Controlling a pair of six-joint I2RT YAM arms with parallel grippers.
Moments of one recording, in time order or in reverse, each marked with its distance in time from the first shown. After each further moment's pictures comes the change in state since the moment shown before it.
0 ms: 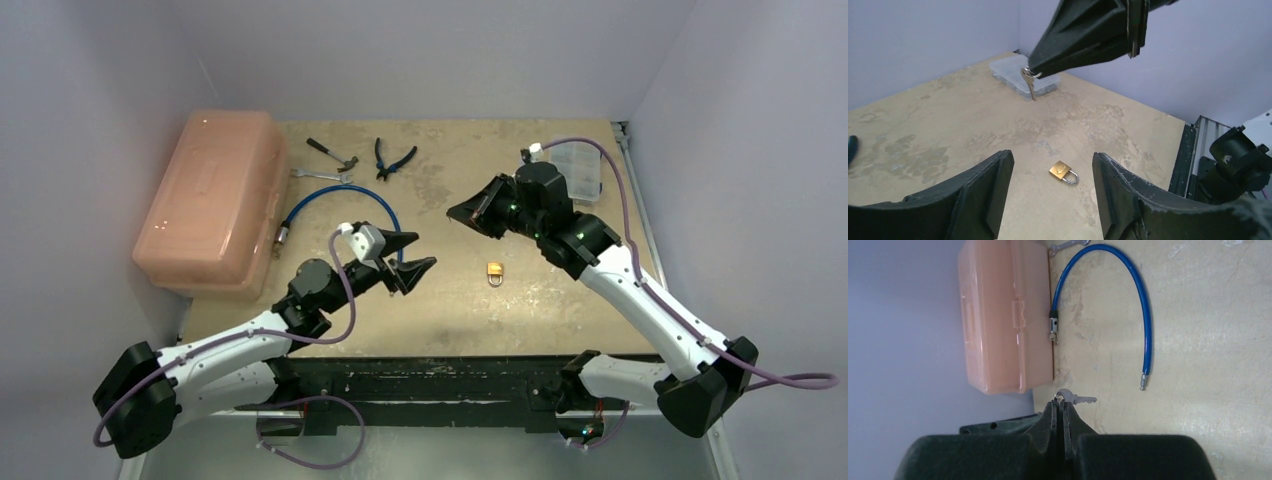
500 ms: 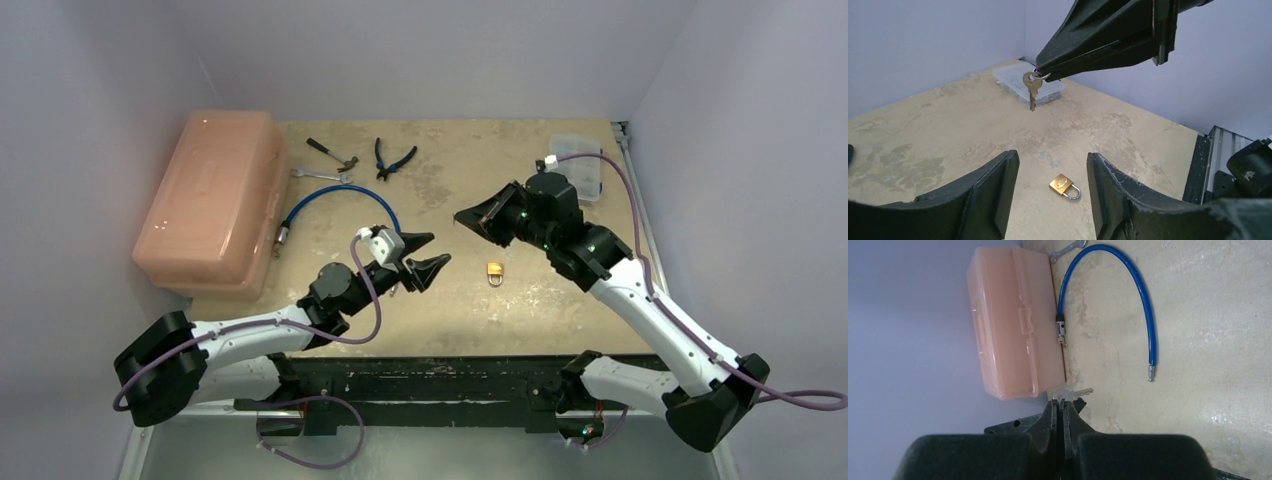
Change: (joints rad) left arm -0.124 0.214 0.012 0.214 -0.130 0.044; right arm 0.000 -0.079 -0.053 -0.023 0.053 0.135
